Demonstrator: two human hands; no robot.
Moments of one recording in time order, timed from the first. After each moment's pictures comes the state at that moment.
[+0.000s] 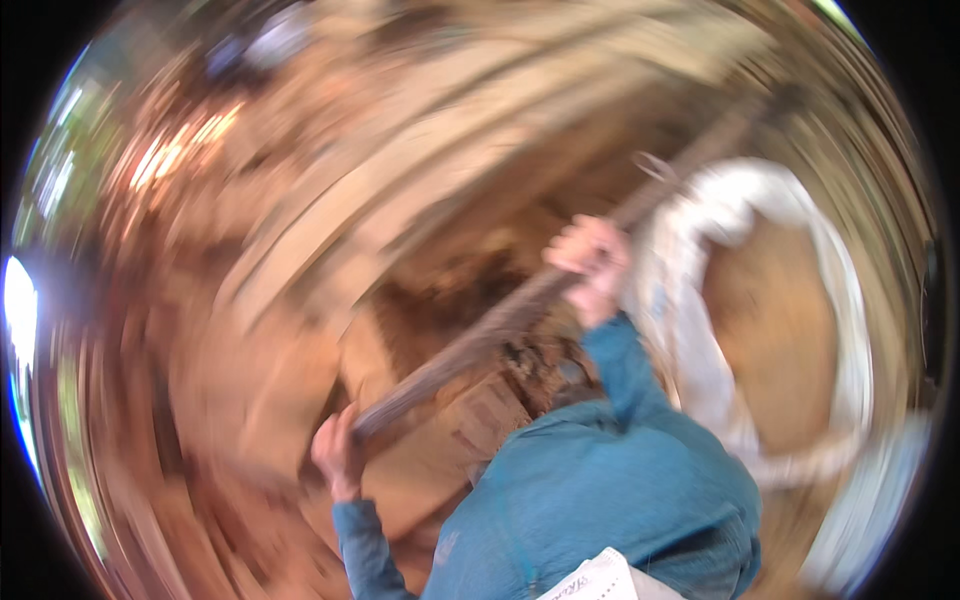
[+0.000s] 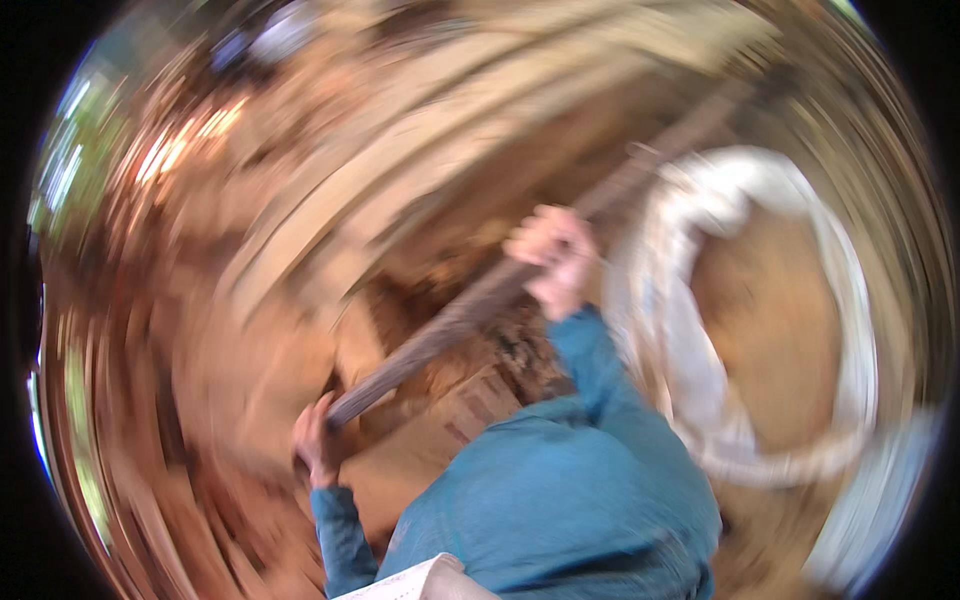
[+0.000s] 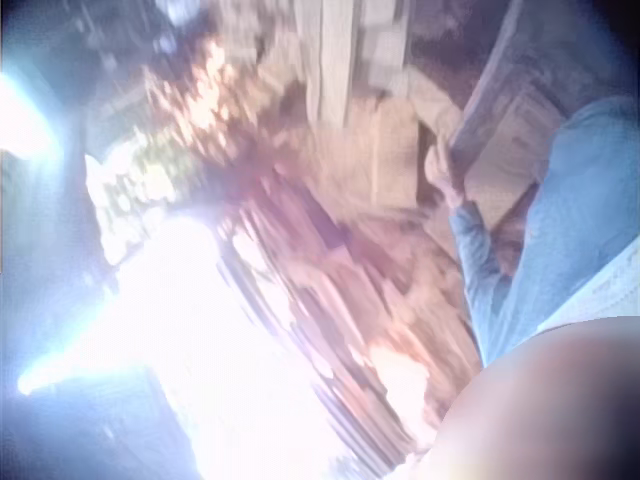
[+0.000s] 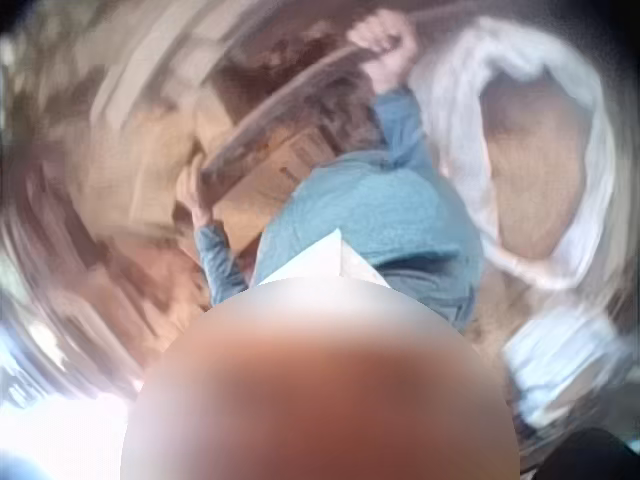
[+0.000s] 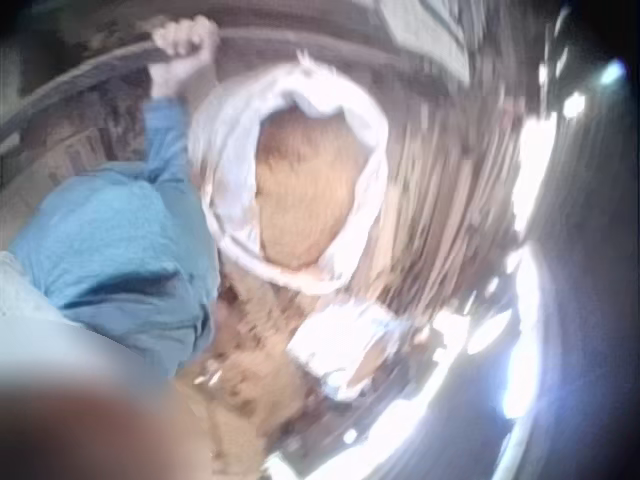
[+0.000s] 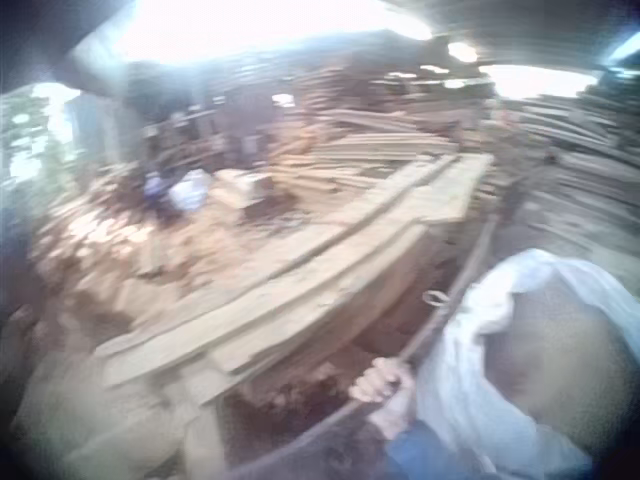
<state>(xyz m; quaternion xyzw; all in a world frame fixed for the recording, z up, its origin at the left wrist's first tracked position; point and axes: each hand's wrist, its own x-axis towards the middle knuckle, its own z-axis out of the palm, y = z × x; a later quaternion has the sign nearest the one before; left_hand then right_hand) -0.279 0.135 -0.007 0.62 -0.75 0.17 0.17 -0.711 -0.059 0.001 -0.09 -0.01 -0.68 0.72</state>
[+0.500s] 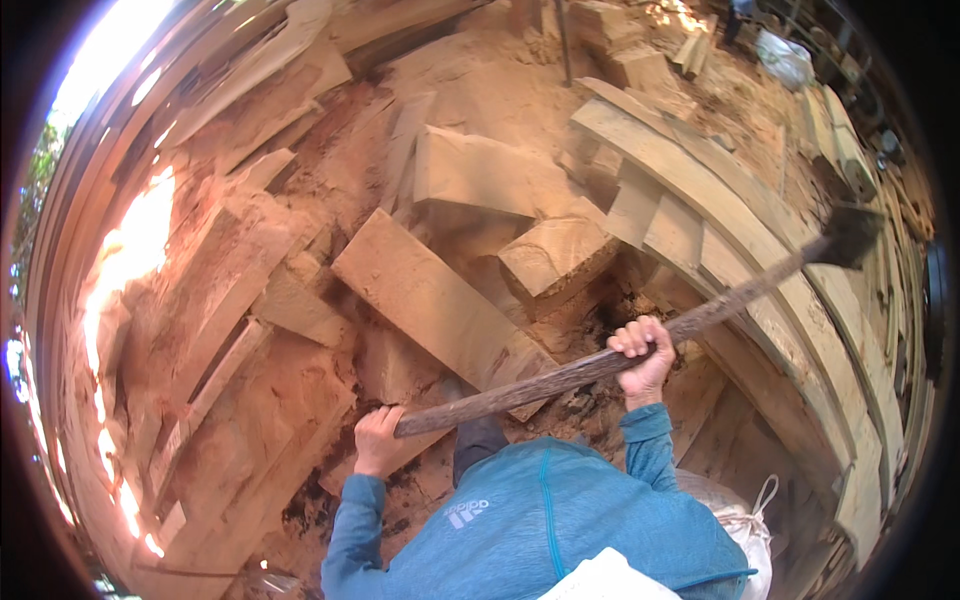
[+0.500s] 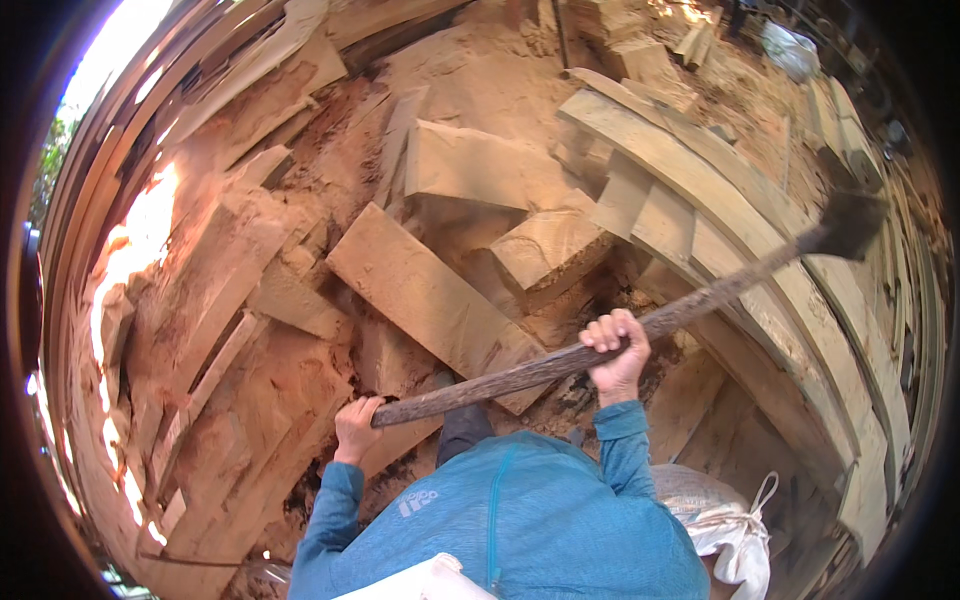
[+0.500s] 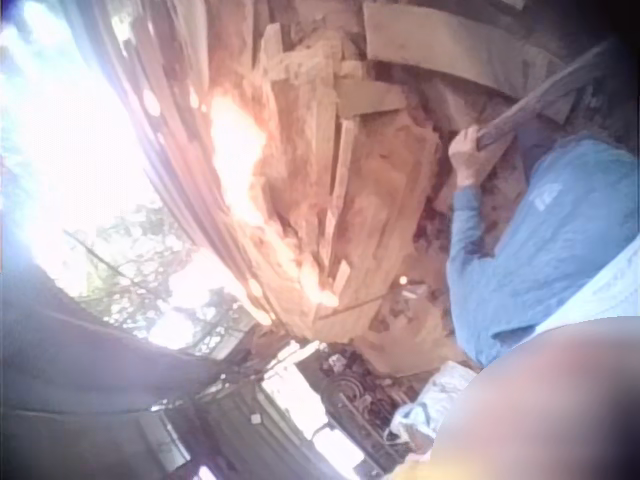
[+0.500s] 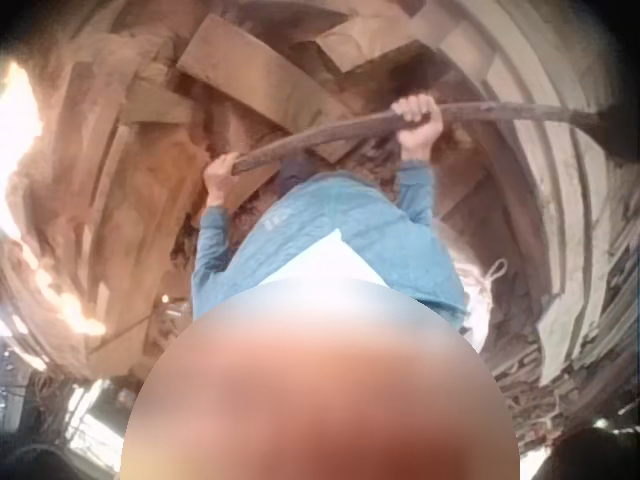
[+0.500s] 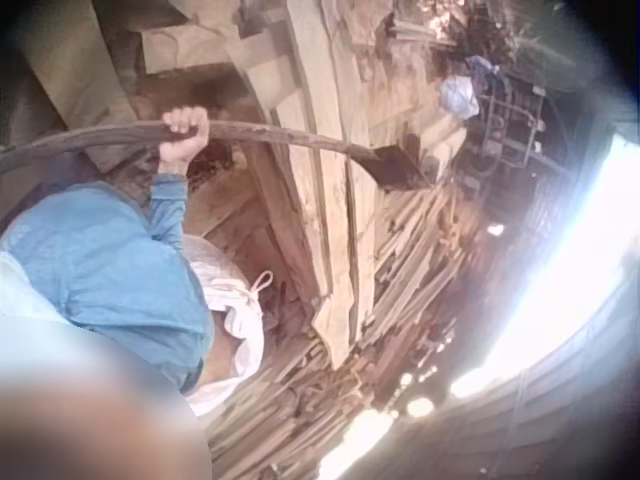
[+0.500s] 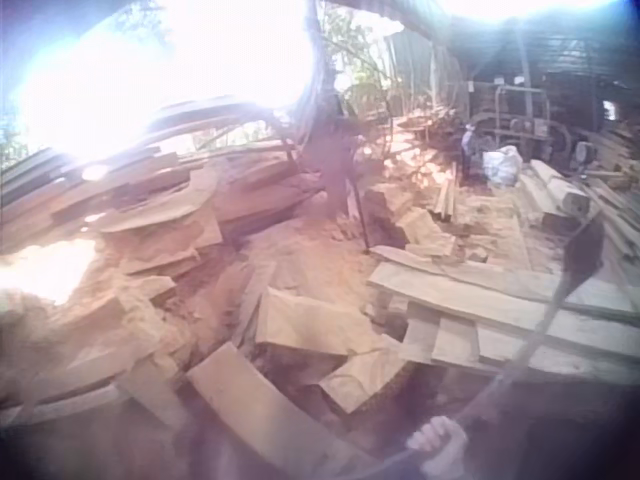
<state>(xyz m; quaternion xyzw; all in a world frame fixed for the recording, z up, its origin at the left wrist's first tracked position) -0.383 0.464 -0.104 0.94 -0.30 0.09 0.16 -0.423 -0.003 -0.057 -0.16 0.08 -0.18 0.97</state>
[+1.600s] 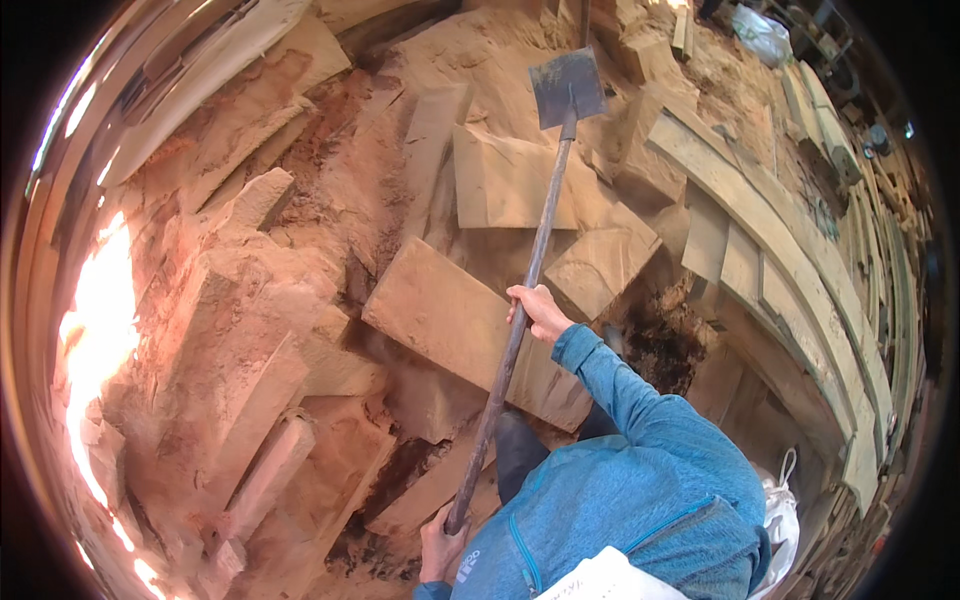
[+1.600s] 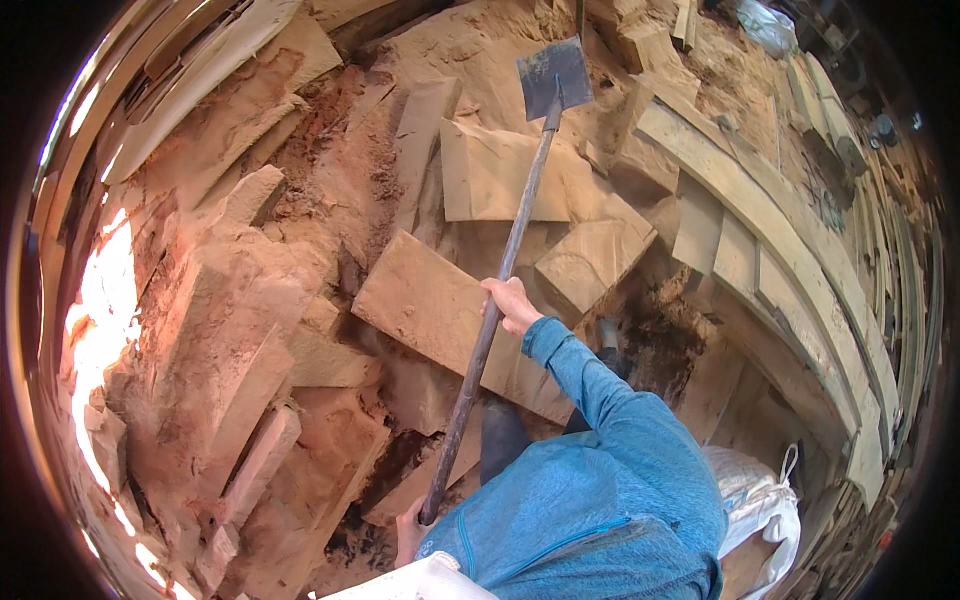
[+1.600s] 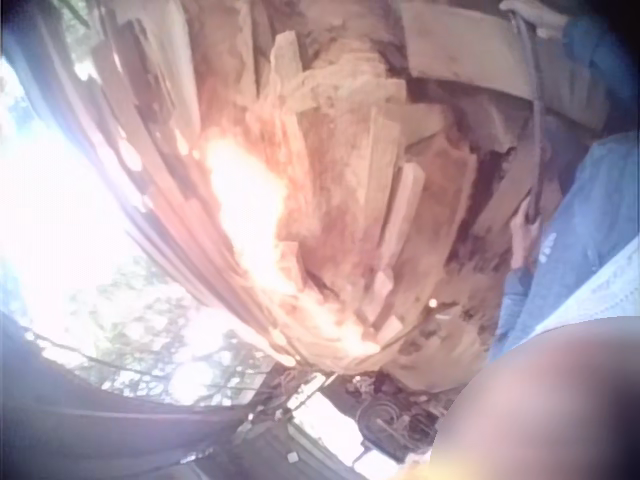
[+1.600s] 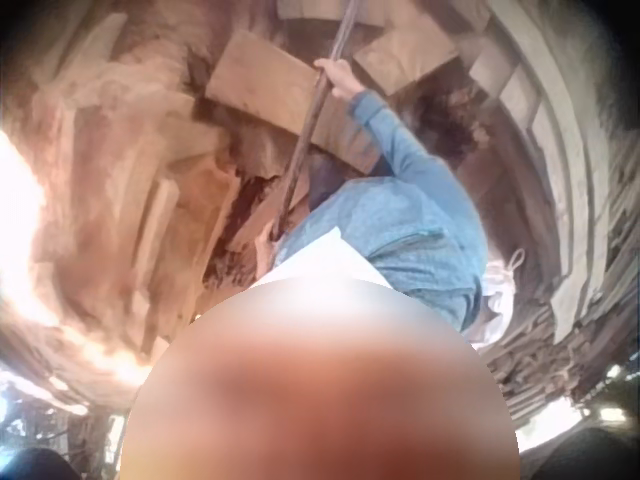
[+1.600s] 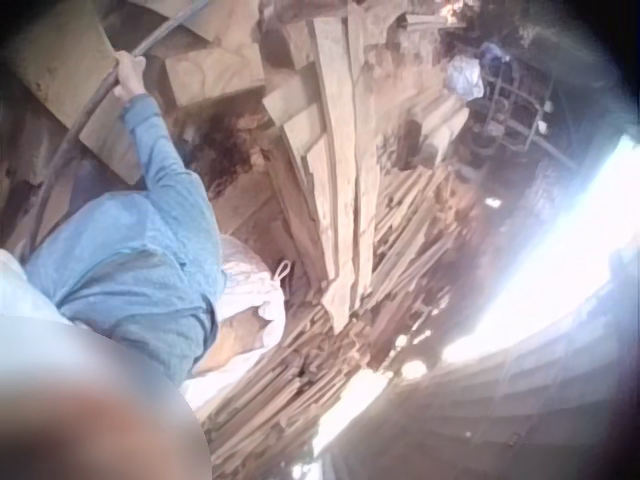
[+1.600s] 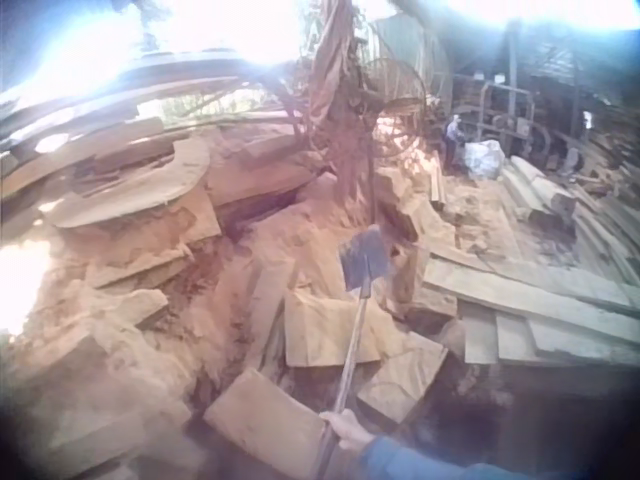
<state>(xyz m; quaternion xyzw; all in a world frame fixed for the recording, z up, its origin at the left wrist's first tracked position) -0.277 0.623 -0.085 0.86 0.04 -0.29 0.41 -0.003 0.255 -0.169 -0.48 0.39 0.08 0.78</state>
